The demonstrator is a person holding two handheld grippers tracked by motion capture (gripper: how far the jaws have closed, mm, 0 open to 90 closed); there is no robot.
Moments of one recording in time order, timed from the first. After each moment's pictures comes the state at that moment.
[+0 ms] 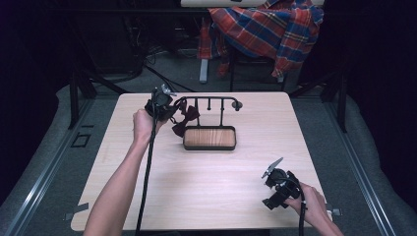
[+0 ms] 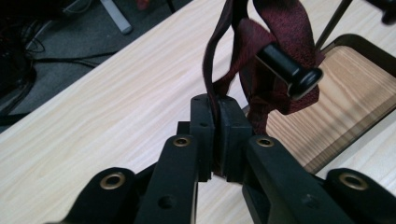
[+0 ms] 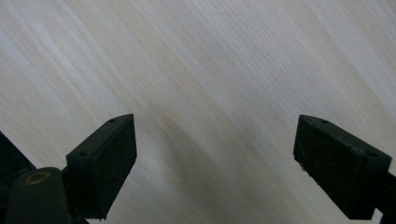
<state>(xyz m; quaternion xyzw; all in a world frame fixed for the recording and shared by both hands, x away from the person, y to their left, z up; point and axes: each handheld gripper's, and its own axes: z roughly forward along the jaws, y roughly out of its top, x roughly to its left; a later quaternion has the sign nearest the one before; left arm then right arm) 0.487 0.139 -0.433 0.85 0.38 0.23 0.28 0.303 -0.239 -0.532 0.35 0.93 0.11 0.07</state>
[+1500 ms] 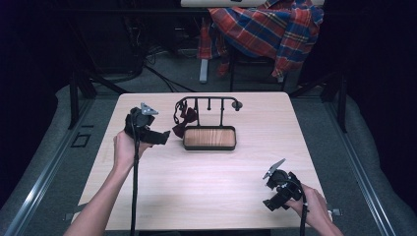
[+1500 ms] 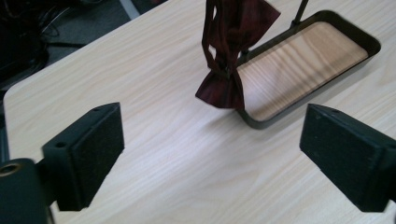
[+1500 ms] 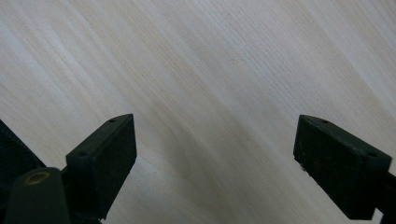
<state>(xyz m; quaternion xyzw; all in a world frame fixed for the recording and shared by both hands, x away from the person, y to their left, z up) 0.402 0.176 -0.426 0.82 0.42 0.24 0.30 0.297 -0.240 -0.527 0.36 0.92 0.11 0.08</state>
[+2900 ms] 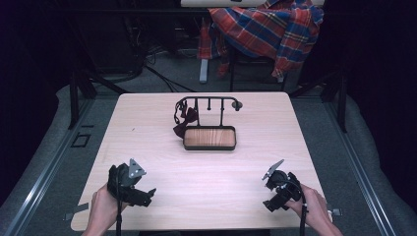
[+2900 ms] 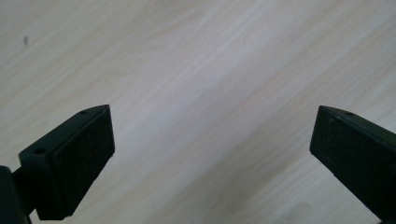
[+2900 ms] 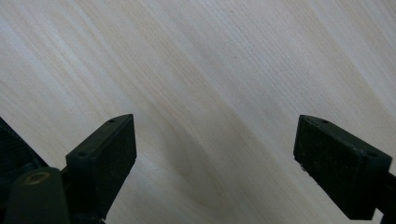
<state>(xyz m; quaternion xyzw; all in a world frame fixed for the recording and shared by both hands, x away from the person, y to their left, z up) 0.276 0.209 -0.497 0.88 0.39 0.19 0.22 0.295 -0.238 -0.527 0.35 0.93 0.10 0.08</state>
